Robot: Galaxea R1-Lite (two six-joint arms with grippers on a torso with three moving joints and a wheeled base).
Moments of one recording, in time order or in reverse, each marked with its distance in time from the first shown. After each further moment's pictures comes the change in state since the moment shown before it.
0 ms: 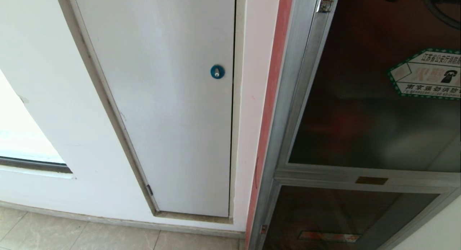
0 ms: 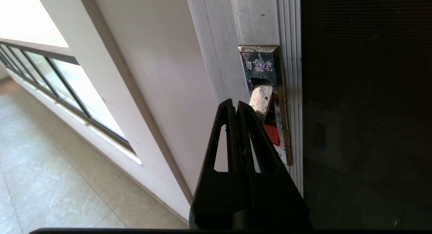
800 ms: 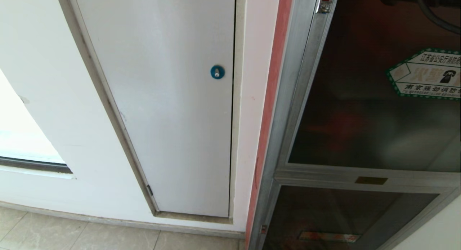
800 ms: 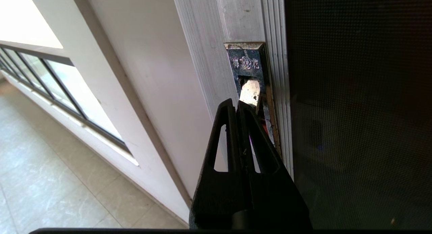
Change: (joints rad) left arm 0.000 0.000 0.000 0.000 0.000 0.000; right arm -0.031 0.016 0.002 0.001 0.002 0.005
